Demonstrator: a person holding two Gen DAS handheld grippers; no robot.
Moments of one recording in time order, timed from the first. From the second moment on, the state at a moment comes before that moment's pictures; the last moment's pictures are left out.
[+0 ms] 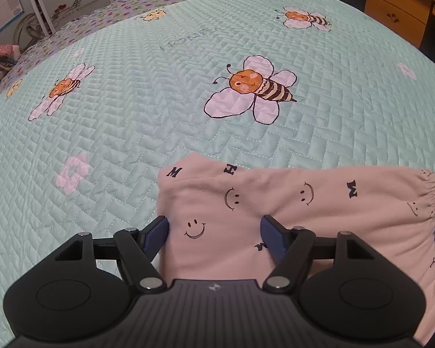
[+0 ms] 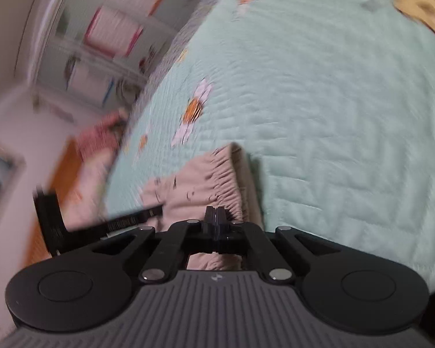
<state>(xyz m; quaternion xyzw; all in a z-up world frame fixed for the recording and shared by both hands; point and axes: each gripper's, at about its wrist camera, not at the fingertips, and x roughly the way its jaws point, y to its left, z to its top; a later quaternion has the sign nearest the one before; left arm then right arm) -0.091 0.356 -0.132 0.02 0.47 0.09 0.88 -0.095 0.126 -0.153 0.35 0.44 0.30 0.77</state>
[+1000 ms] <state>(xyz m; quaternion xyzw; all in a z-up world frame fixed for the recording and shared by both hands) -0.202 0.345 -0.135 -0.01 0.48 0.07 0.87 -0.140 0.139 -0.144 0.26 0.45 0.31 0.80</state>
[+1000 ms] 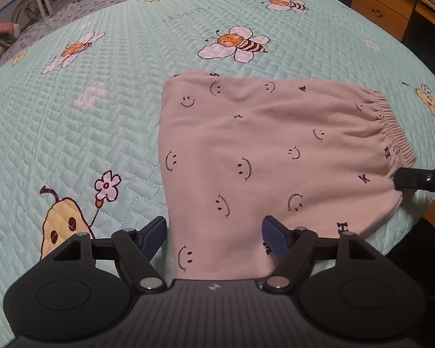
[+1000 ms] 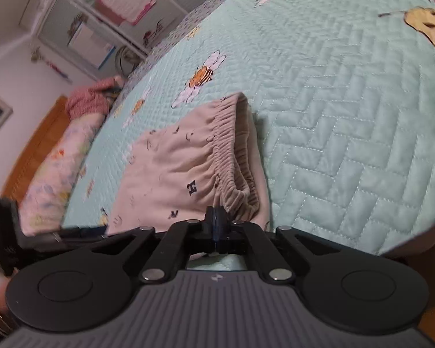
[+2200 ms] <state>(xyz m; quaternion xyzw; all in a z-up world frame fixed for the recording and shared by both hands) -0.197 0.347 -0.142 -0.01 0.50 0.07 0.86 -0.101 0.152 -0.121 0.31 0.42 0.32 0.79</state>
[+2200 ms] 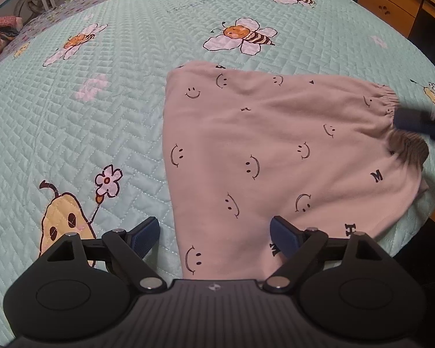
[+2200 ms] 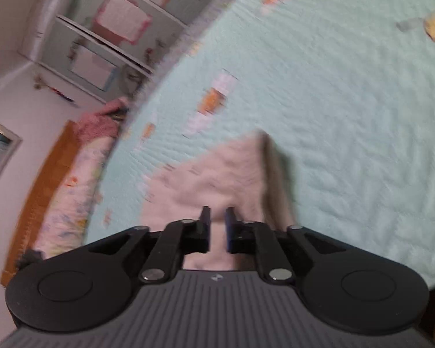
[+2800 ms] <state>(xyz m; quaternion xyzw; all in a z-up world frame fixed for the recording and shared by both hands) -0.194 0.348 -0.144 0.00 0.51 0.09 0.86 -0.032 0.164 -0.174 0.36 0.43 0.28 0.78</state>
